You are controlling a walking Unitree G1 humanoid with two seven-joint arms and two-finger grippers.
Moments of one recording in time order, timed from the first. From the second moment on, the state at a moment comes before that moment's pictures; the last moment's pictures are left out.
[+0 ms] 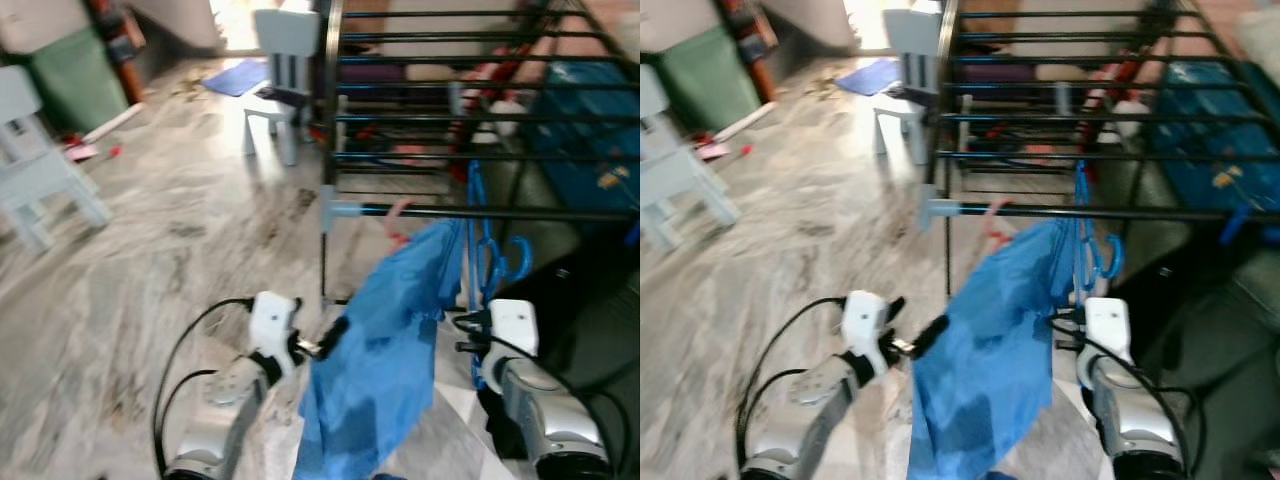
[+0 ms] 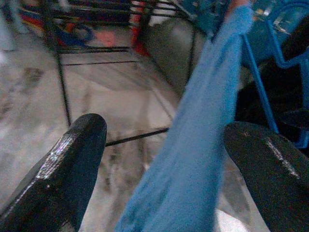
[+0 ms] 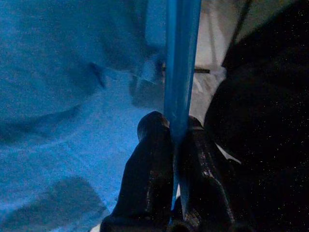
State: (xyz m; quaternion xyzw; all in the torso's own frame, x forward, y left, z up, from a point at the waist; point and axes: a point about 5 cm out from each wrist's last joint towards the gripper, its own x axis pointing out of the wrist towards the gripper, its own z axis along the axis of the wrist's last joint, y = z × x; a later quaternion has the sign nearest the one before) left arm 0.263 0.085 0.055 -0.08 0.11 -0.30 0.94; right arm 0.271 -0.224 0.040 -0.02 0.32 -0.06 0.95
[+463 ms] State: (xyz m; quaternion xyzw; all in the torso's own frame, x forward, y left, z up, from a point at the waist) left arm 0.263 0.082 0.054 -0.08 0.12 -0.30 0.94; right arm 0.278 -0.232 0.052 -0.07 0.28 -0.06 0.96
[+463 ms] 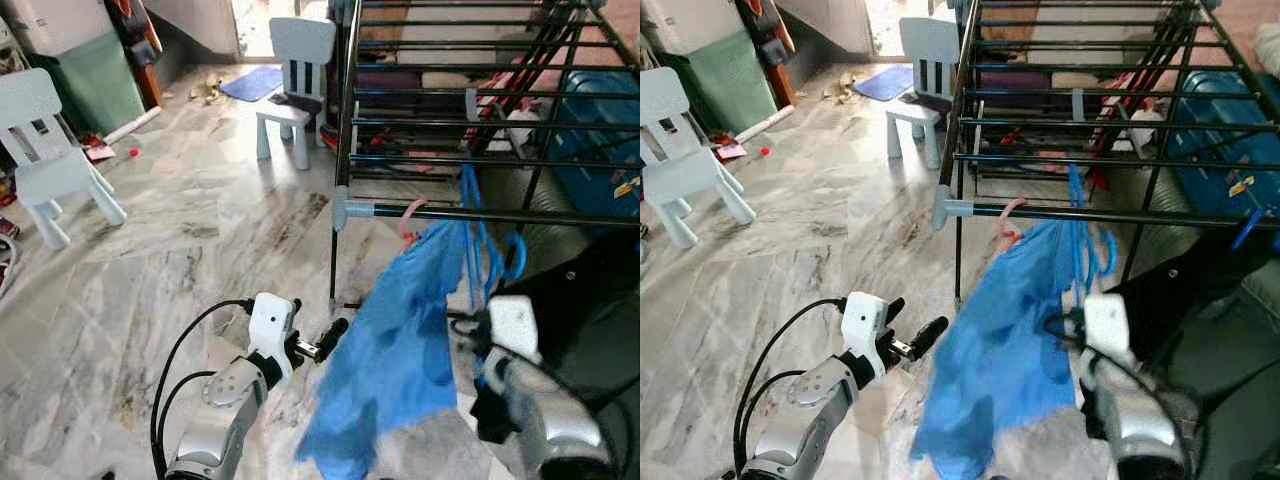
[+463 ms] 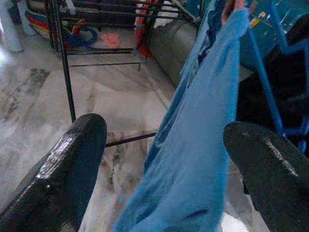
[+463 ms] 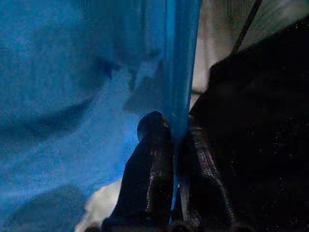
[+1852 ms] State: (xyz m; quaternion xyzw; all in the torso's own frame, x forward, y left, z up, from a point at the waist) left arm 0.260 0.077 0.047 -0.06 0.14 -0.31 0.94; right arm 0.317 -0.250 0.066 0.05 0.30 -0.15 0.94
